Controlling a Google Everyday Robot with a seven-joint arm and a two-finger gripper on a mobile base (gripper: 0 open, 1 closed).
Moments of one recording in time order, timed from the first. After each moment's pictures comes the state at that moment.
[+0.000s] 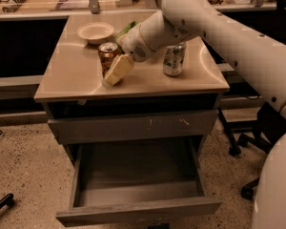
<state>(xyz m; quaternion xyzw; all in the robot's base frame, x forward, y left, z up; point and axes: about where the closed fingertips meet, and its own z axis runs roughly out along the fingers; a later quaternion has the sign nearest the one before) 0.660 0.078 0.875 -0.60 0.67 0.24 0.37</state>
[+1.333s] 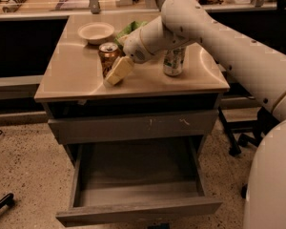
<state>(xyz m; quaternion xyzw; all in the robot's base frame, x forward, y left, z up) 0.685 0.085 0.860 -0.60 0.66 0.23 0.39</state>
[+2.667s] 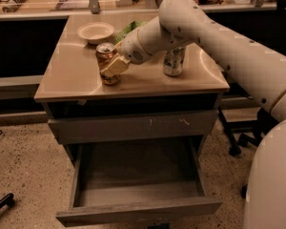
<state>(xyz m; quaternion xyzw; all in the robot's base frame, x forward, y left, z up) 0.680 0.089 0.861 -0.61 0.65 0.23 0.39</state>
